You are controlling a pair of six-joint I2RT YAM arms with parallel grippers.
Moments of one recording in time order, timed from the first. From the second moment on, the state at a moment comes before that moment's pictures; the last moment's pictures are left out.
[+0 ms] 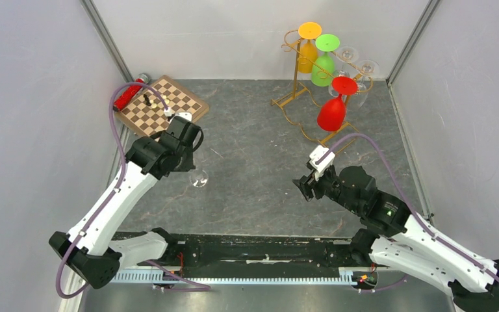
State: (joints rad) left arm -0.57 1.12 1.28 -1.20 -0.43 -0.47; right arm 0.91 0.64 0.70 -0.38 0.15 -0.09
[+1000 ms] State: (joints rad) left arm -0.39 1.21 1.27 -1.14 -0.36 -0.35; right arm 0.91 0.61 0.70 -0.44 0.15 -0.06
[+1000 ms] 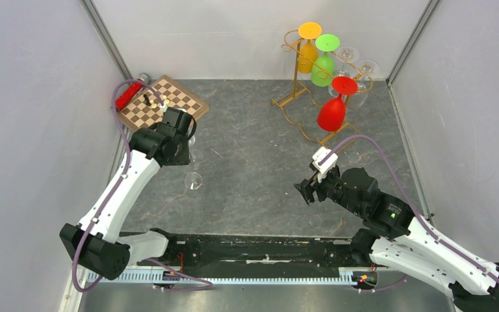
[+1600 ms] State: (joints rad) left arm -0.39 1.17 1.41 -1.20 -0.38 -0.32; right arm 0.91 0.67 0.88 -0.52 0.33 0.02
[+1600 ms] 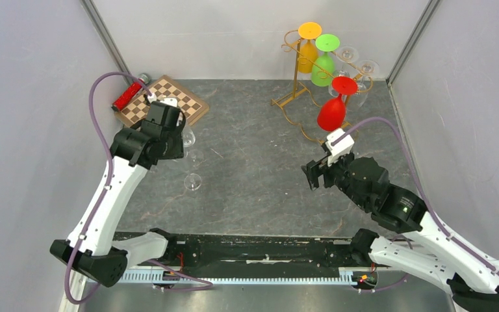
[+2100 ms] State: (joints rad) left arm -0.39 0.98 1.38 -1.09 0.06 -0.32; right arm 0.91 0.68 1.06 -0.63 0.66 -0.01
